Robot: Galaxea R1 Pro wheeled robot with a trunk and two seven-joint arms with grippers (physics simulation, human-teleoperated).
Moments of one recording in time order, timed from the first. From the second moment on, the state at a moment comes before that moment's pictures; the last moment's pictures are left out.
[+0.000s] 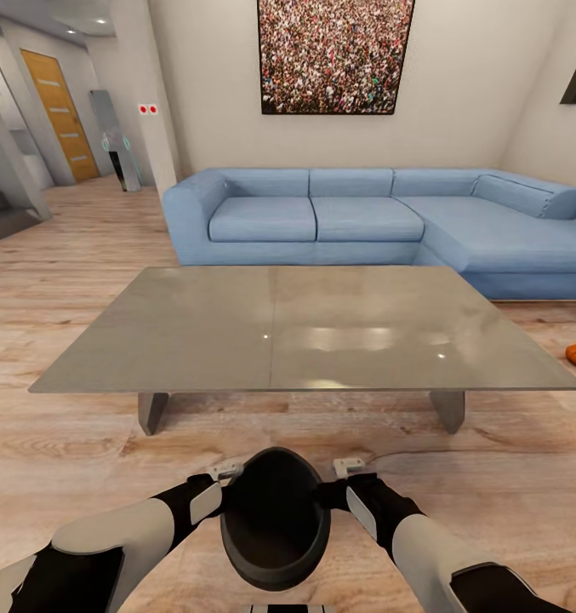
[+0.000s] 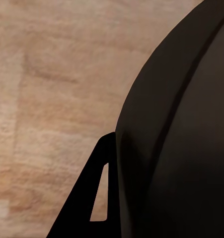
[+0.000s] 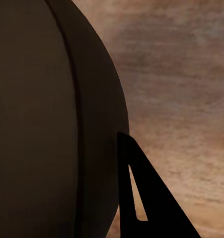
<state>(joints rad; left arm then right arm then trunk) -0.88 -0.09 -1.76 -0.10 2.00 0.26 0.25 -0.77 0.15 0.15 -0.23 -0.10 0.36 0.06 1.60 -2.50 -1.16</state>
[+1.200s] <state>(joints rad) -0.88 -0.09 -1.73 -0.13 1.99 0.12 0.24 -0.77 0.13 0.14 -0.24 -0.09 0.34 -0.06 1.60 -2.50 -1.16</state>
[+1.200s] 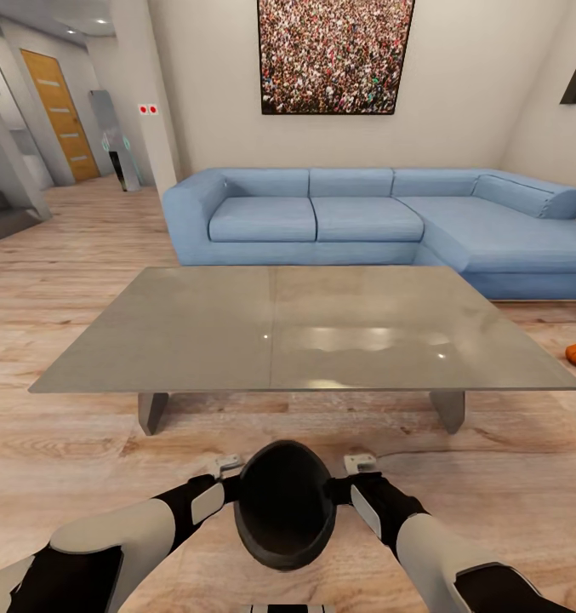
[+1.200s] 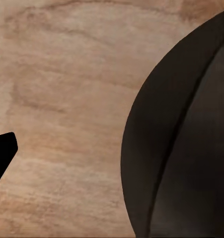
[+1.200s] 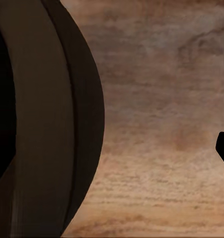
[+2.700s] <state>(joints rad) -0.88 -0.09 -1.73 -0.12 1.99 0.10 0.25 -0.76 0.13 0.14 -0.41 -0.08 0.38 -0.06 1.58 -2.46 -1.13</state>
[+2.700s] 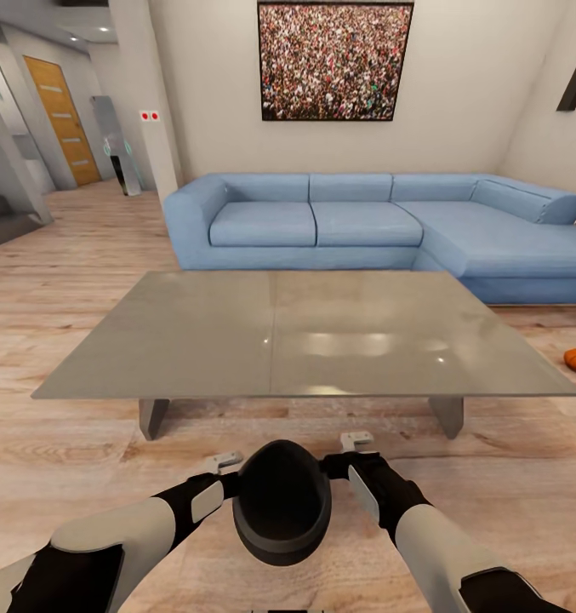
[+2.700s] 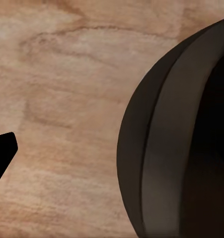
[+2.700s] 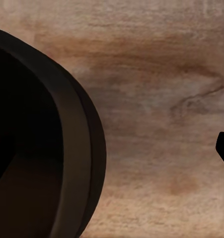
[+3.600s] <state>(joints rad) -0.88 -0.09 -1.73 -0.12 1.99 0.09 0.24 -0.76 0.13 0.14 -0.40 -0.08 0.38 -0.06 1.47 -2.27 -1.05</state>
